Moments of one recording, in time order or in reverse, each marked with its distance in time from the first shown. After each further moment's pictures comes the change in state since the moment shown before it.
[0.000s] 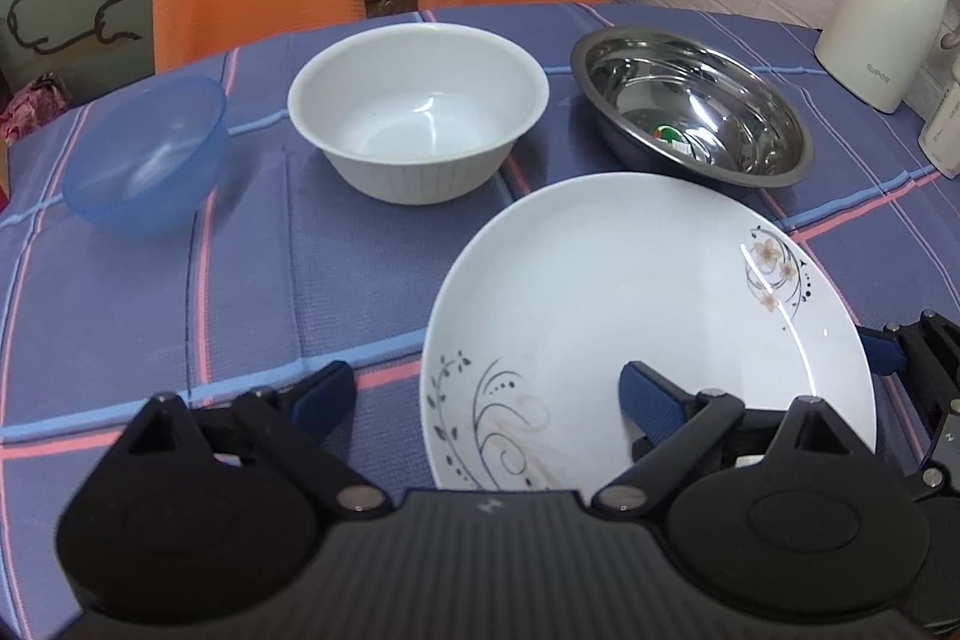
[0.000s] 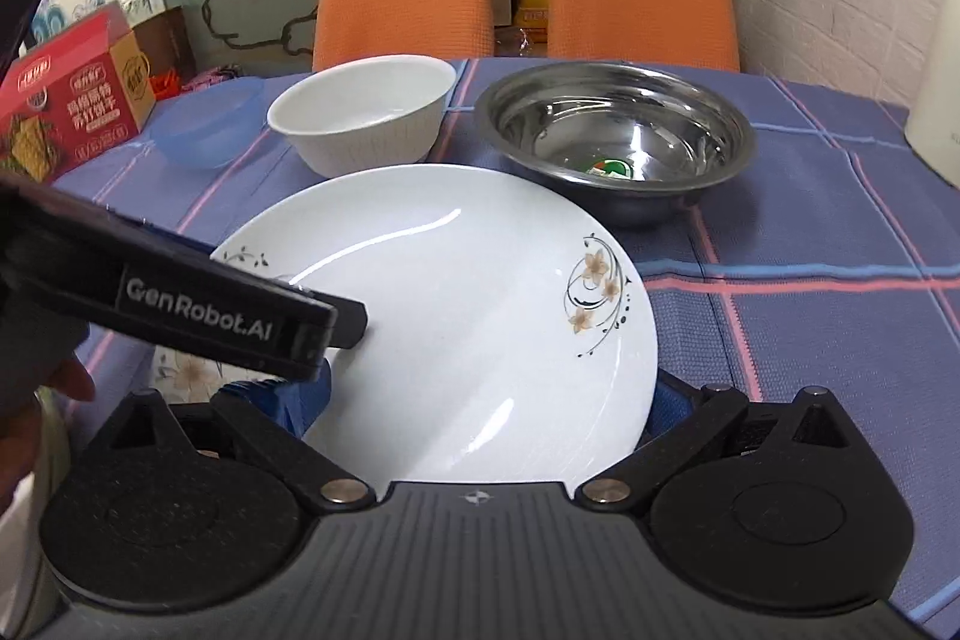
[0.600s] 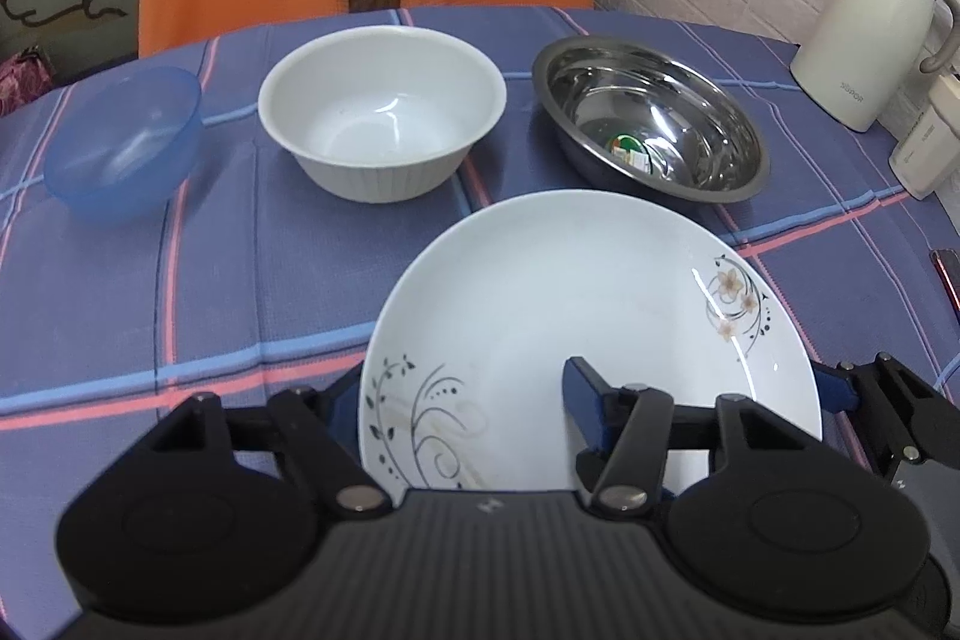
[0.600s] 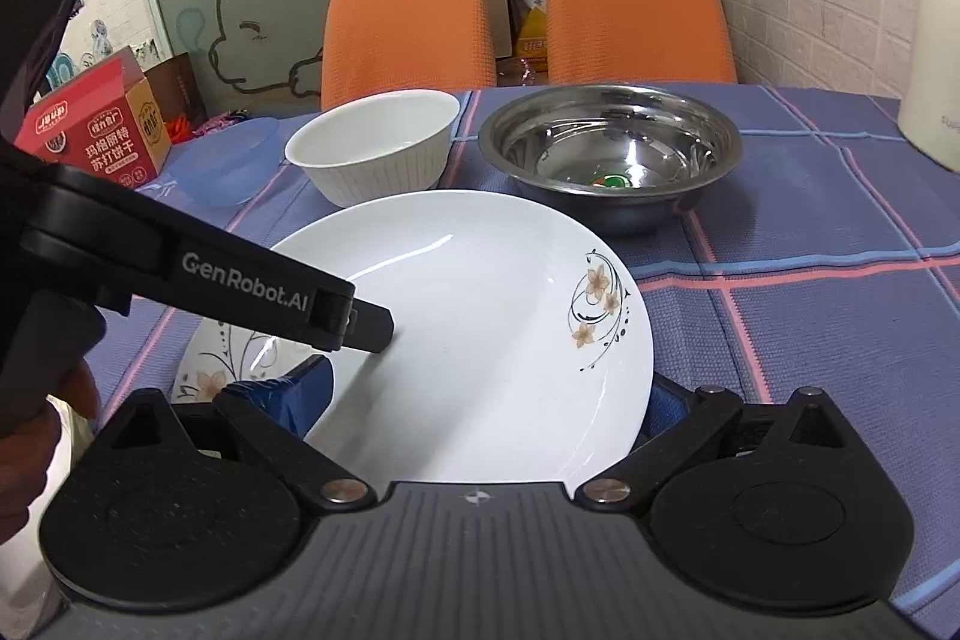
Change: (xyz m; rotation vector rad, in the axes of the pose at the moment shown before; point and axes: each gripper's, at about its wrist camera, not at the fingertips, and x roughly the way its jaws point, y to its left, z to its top) left arm -0.014 -0.012 0.004 -0.043 0.008 -0.056; right arm -0.014 0.001 -0.008 0.063 -0.069 0.022
